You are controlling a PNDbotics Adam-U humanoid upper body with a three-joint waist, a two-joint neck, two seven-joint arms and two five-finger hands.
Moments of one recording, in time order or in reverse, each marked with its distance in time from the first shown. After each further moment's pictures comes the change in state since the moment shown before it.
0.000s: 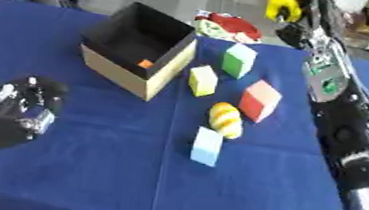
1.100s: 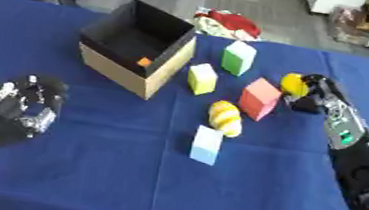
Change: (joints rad) left arm -0.004 0.001 0.007 -0.001 -0.003 0.000 0.009; right arm 0.139 -0.115 -0.081 0.307 0.015 0.050 0.117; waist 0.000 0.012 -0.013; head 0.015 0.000
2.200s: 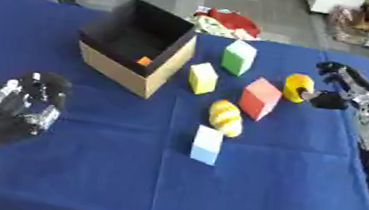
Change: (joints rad) left arm -0.001 0.008 0.011 0.000 -0.005 0.002 0.006; right arm 0.047 -0.071 0.028 -0.128 -0.049 -0.088 0.188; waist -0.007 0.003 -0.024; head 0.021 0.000
